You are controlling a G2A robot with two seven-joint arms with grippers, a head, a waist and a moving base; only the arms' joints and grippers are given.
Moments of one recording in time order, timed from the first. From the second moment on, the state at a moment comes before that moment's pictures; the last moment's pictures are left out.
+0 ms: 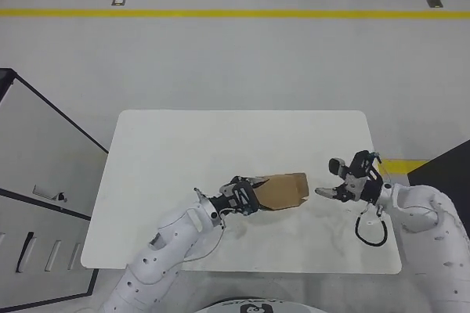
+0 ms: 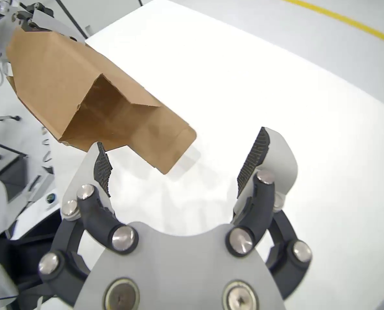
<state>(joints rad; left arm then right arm) 1.55 -1.28 -1.08 -1.80 2.00 -0.41 0.17 -1.51 -1.05 1.62 -1.51 -0.60 -1.01 0.68</state>
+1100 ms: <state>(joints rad) 1.54 -1.26 -1.10 -1.79 1.87 -0.45 0.18 -1.39 -0.93 1.40 -1.41 0.57 -0.48 1.34</state>
